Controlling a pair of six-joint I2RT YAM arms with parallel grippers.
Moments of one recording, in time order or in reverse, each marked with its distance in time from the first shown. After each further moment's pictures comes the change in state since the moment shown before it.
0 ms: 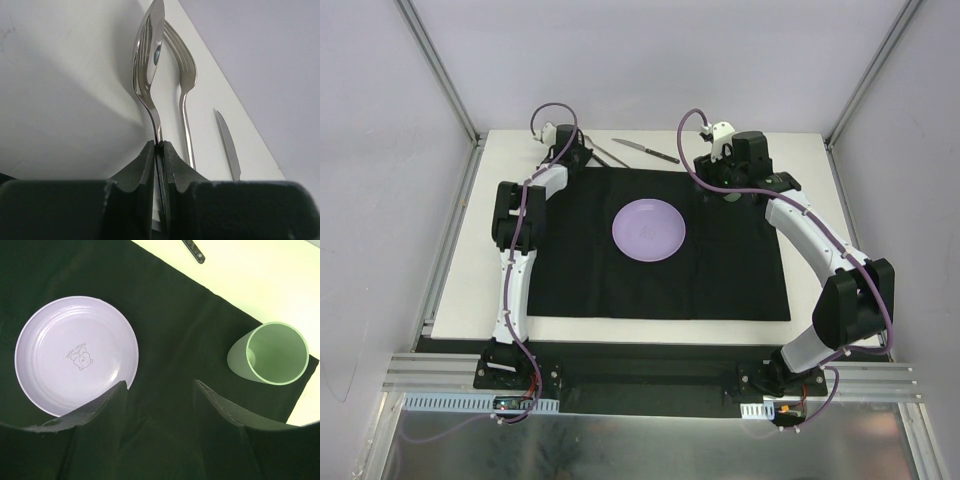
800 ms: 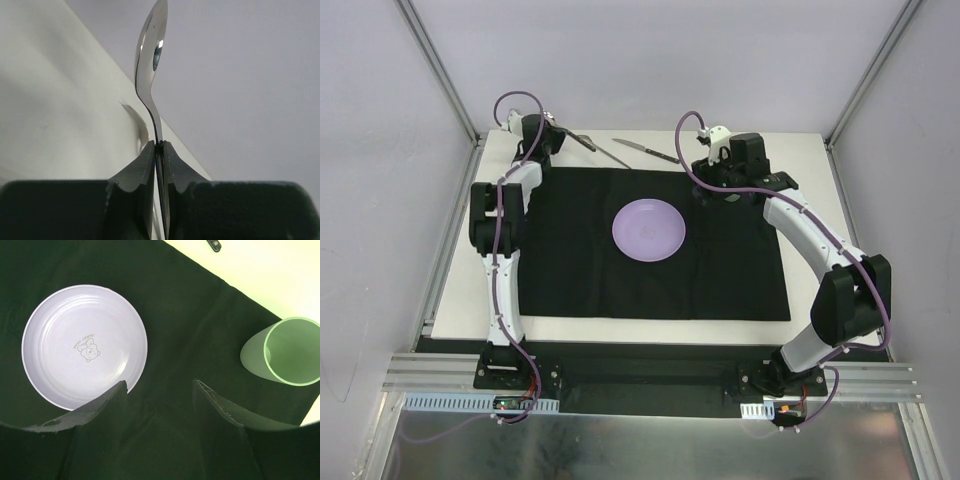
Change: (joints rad) left arm 0.117 -0.140 -0.138 0.214 0.065 -0.056; right arm -0.001 0.021 0.000 -0.026 -0.045 0.001
